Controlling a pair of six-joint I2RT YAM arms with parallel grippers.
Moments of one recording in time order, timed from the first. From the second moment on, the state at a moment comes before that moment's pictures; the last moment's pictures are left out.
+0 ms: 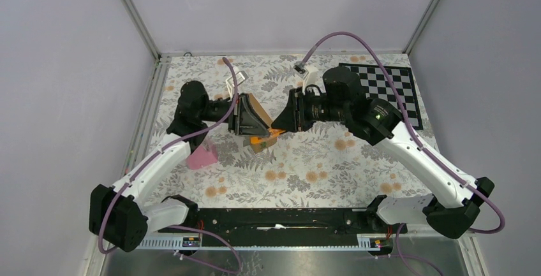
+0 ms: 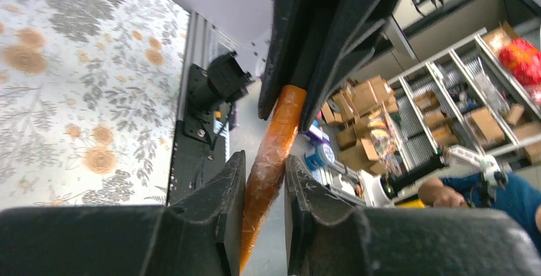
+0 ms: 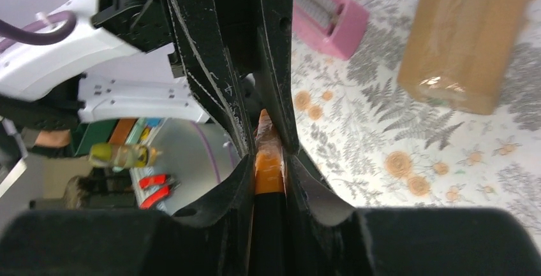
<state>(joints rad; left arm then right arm) -0.43 1.14 0.85 0.42 1.29 -0.93 0.82 1.25 1.45 -0.65 -0.46 0.54</state>
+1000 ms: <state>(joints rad) -0.28 1.30 0.87 -0.46 0.21 -0.98 0.89 1.58 1.66 -0.63 0.17 0.31</state>
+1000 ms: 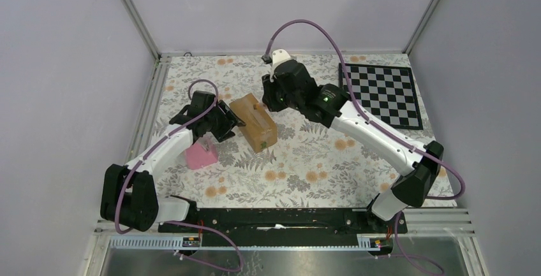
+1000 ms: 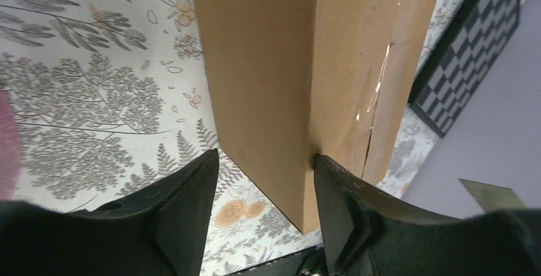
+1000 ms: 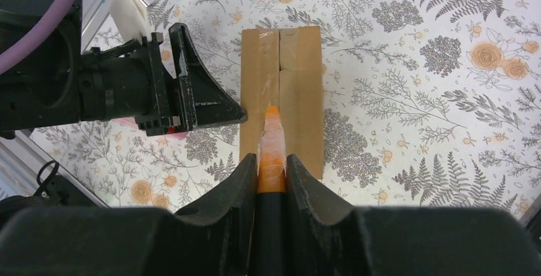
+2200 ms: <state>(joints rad) -0.25 1.39 0.71 0.02 0.33 -1.19 0.94 1.74 1.70 -0.56 0.28 0.18</state>
